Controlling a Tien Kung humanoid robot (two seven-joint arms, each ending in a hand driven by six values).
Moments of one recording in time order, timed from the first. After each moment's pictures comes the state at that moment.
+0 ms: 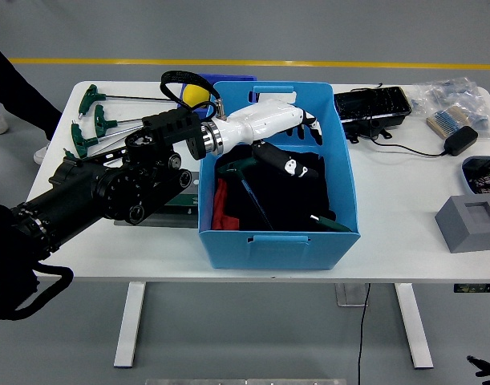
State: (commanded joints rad) left arm -1.06 0.00 -0.51 -0.67 1.69 0.07 -0.48; right arm 0.26 -0.25 0.59 0.24 -0.76 -0.16 -0.20
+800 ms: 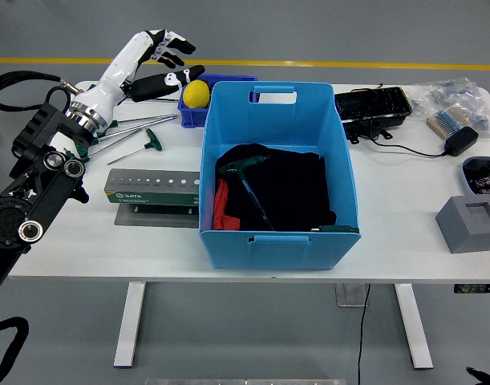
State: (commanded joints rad) left arm -0.57 0.21 -1.23 -1.17 1.49 -0.01 -0.12; right arm 0.23 -0.24 0.58 0.23 -0.74 -0.17 -0.19
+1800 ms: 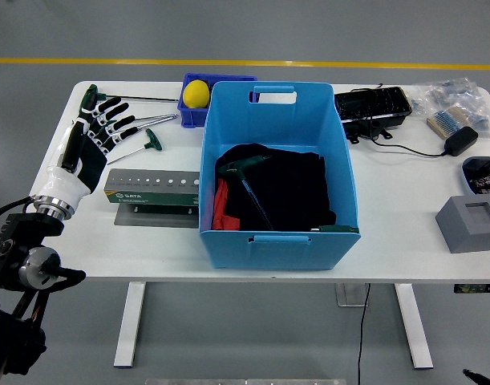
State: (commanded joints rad) left arm -0.17 0.06 -1.49 -1.36 0.90 -0.08 -0.04; right arm 0.23 -0.22 0.58 0.22 -0.74 -0.17 -0.18
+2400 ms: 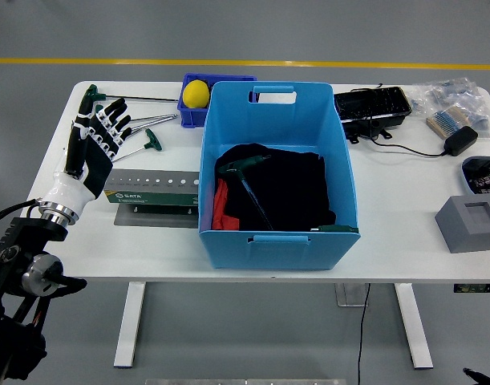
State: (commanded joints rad) left arm -0.16 0.06 -1.48 -1.34 0.97 -0.15 -0.08; right arm 0.23 -0.23 0.58 0.23 -0.74 -0.17 -0.18
